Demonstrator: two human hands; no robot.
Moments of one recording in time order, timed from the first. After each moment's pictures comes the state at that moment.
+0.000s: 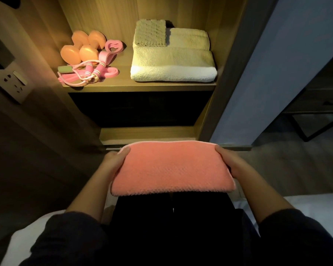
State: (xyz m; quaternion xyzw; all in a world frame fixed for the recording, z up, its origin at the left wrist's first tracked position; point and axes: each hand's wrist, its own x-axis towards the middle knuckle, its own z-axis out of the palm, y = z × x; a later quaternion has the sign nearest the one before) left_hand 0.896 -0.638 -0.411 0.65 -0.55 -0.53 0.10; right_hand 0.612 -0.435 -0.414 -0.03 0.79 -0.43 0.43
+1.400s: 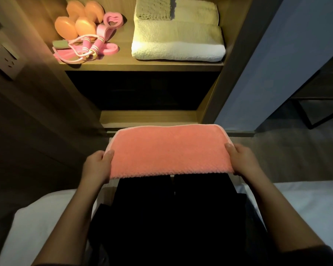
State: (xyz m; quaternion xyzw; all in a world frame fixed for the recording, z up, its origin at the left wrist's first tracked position) left_hand 0.960 -0.603 -0.413 0.63 -0.65 -0.41 0.09; right_hand 0.641 -0.395 -0.413 -0.22 0.89 -0.30 0.28
